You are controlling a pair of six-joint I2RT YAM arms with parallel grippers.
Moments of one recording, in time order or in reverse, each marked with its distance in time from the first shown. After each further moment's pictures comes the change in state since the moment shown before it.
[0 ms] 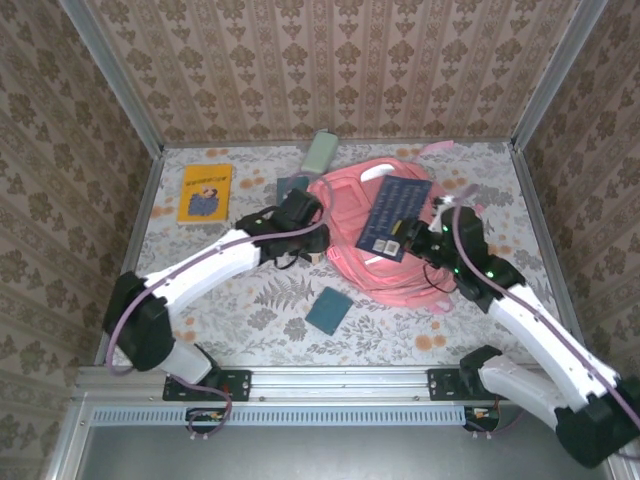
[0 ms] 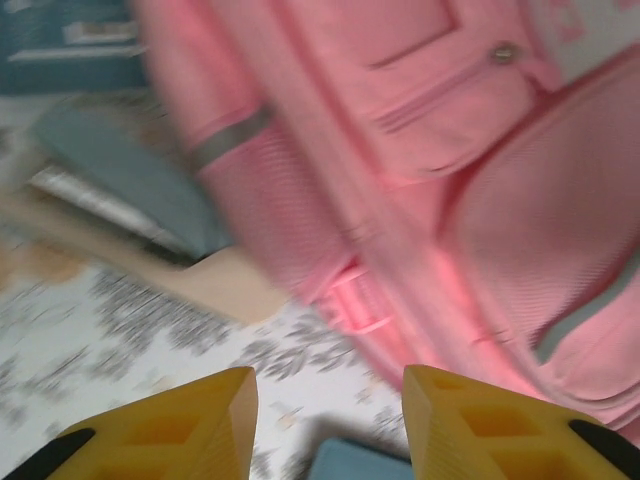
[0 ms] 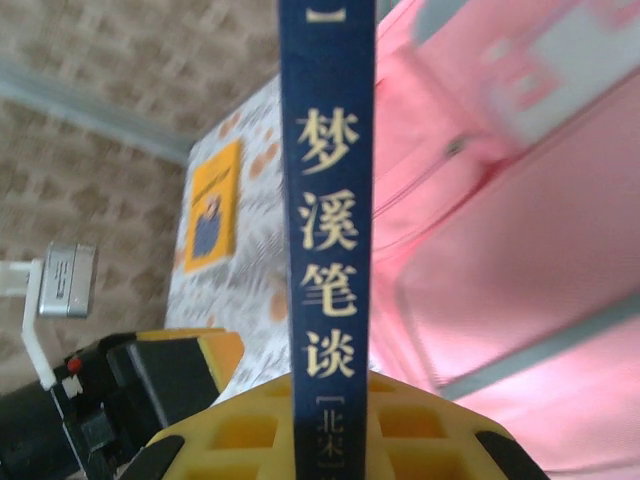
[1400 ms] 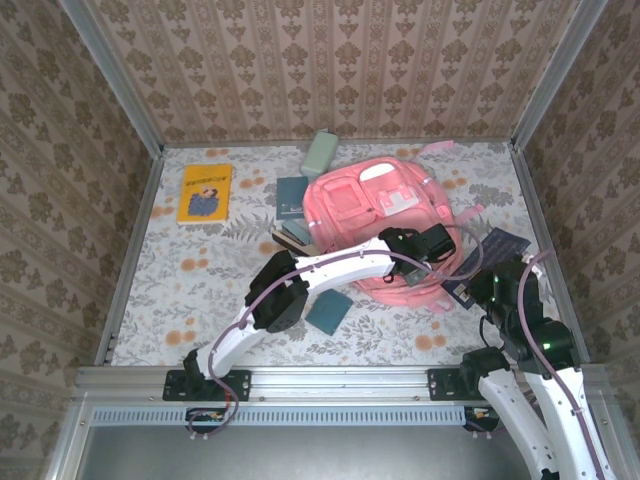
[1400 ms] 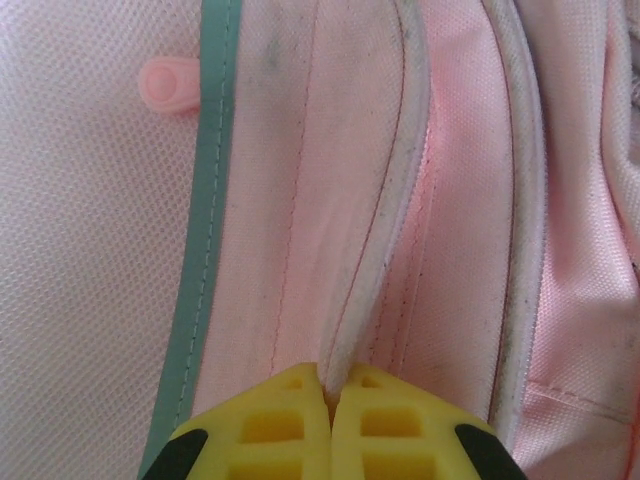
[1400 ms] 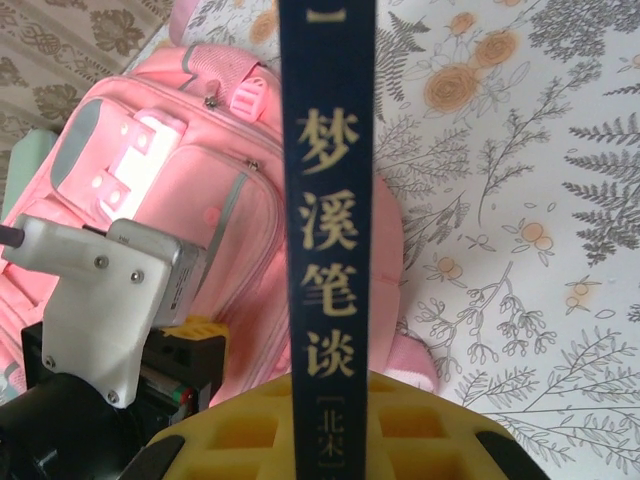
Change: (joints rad) left arm -0.377 0.829 0.902 -0.272 -0.222 0.536; right arm -0.221 -0.455 -0.036 -0.658 0.340 -0.001
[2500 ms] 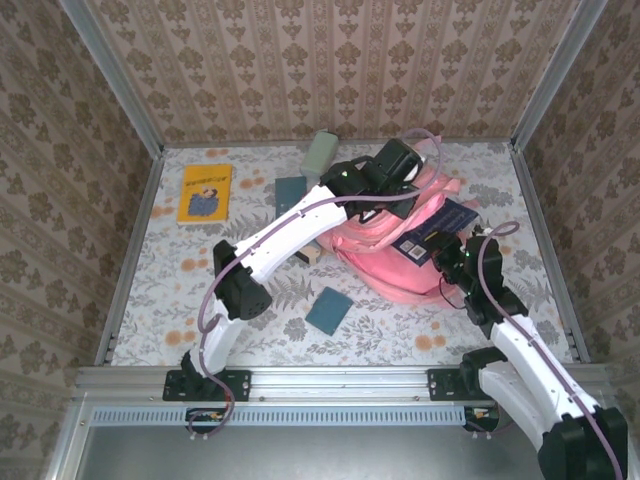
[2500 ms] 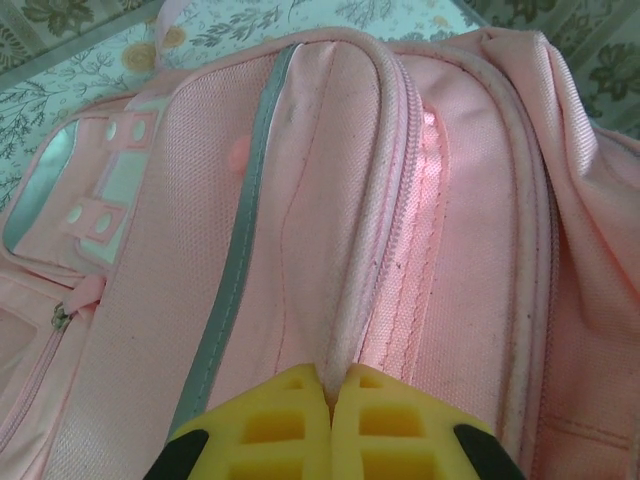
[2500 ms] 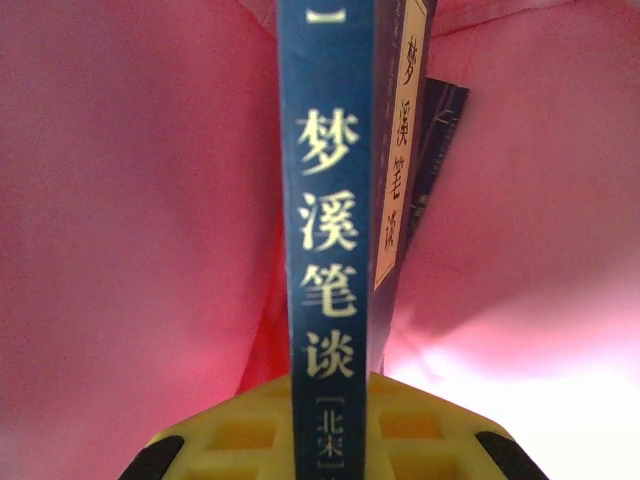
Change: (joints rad) left arm 0.180 -0.188 0.291 -0.126 0.210 -0.203; right arm -0.001 0.362 -0.329 1.019 -0.345 0.340
